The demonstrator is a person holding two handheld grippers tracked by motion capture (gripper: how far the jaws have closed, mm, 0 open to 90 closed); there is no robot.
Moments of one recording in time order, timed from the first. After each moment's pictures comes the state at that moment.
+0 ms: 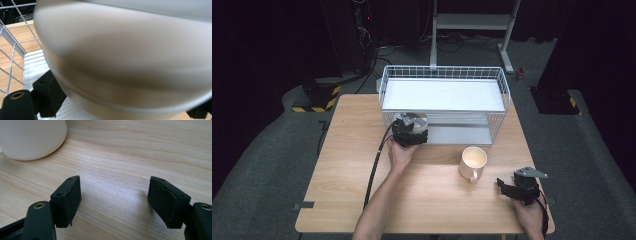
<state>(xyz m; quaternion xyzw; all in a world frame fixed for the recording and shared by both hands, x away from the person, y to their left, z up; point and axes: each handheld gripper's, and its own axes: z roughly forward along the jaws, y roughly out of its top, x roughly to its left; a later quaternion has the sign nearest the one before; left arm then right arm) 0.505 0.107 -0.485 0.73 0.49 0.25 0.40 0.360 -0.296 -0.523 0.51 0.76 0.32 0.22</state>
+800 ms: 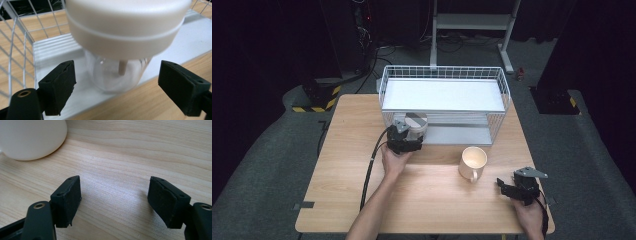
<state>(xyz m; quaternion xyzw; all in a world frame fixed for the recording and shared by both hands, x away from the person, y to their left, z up) 0.474 0.123 -0.481 0.74 0.48 0.25 0.40 0.360 -0.296 -0.523 0.51 0.76 0.32 0.22</state>
